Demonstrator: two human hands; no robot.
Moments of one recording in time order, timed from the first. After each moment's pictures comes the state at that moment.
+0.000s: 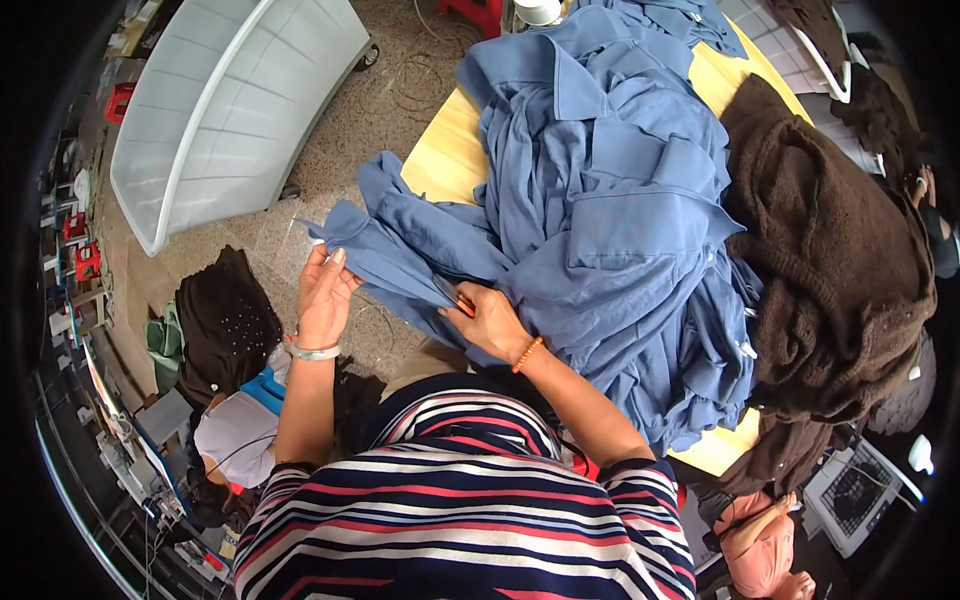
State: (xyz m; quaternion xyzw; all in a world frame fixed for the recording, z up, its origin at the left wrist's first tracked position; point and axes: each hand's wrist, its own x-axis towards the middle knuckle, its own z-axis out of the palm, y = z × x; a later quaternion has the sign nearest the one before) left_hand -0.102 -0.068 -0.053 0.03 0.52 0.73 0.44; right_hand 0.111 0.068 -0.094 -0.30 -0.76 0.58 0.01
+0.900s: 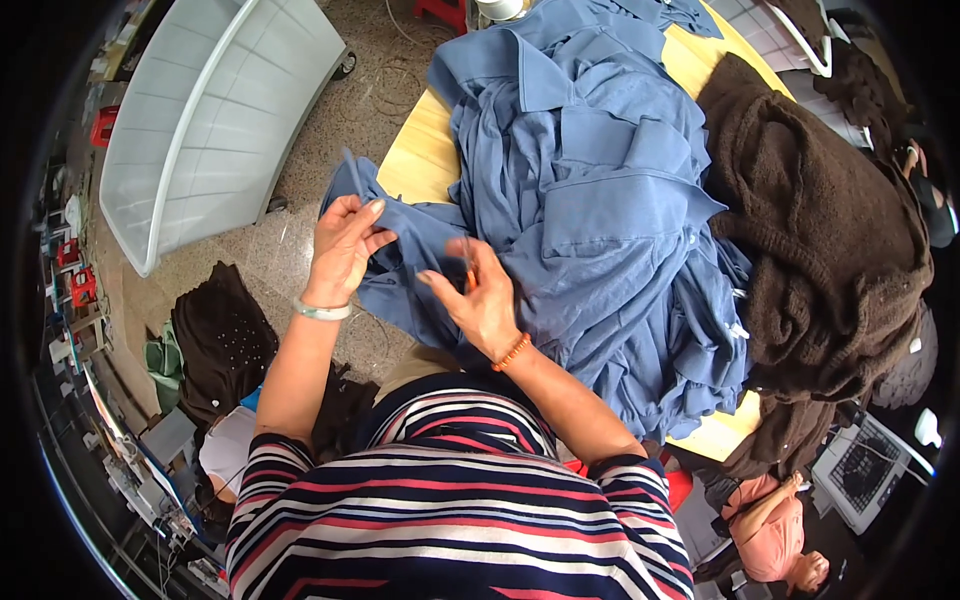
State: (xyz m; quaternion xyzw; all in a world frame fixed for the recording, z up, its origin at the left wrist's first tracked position) left_hand -0.099 0.023 -0.048 0.01 0.52 0.69 0.50; right_hand 0.092 0.076 -0.054 -0.43 -0.64 0.58 0.25
